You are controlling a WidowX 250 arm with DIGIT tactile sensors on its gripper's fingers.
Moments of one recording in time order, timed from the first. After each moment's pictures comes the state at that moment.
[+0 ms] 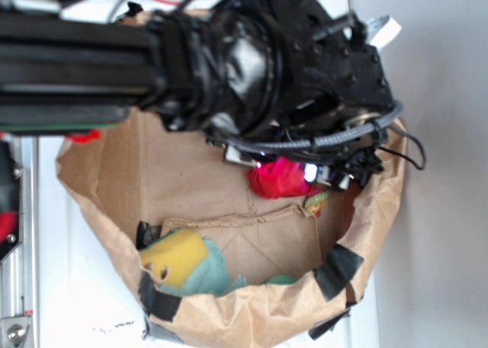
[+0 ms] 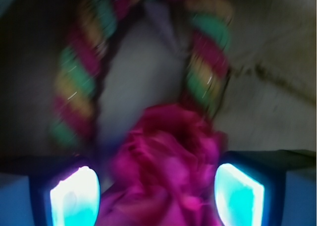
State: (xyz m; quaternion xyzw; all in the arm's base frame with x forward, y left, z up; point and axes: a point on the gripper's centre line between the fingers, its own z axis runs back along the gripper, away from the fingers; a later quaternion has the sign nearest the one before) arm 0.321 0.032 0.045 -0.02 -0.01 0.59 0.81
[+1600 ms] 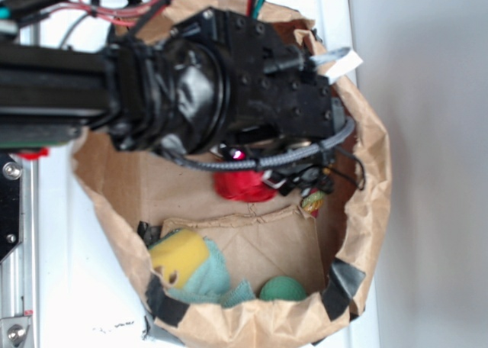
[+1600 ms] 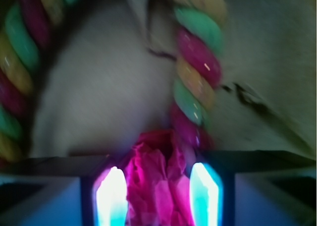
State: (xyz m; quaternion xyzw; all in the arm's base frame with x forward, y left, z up) arm 0.284 0.037 0.038 0.02 -0.01 0.47 0.88
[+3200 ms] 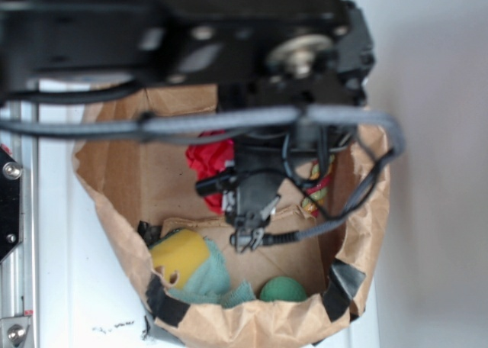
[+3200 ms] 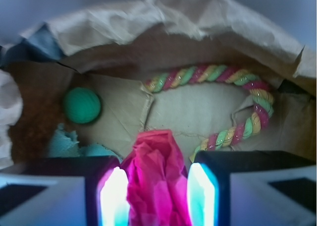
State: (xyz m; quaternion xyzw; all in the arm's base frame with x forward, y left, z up) arm 0.286 0.006 0.163 -0.06 -0.12 -0.08 0.99
